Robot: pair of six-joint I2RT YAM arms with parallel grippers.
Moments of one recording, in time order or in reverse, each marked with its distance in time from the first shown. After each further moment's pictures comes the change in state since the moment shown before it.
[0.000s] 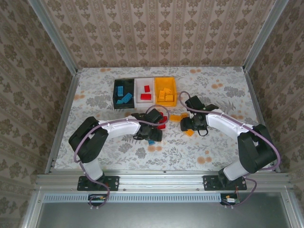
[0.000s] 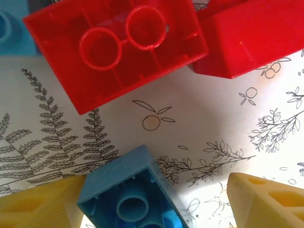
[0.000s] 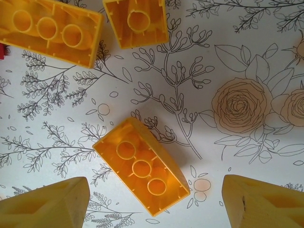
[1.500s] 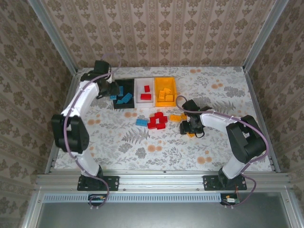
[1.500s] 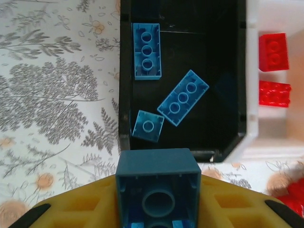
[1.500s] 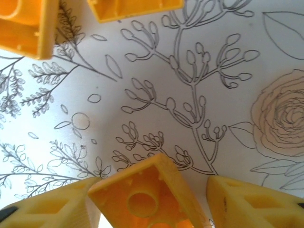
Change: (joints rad) left arm 0.703 0.056 0.582 -0.304 0.050 0.459; right arm 0.010 0.140 -0.038 0.101 -0.031 0.027
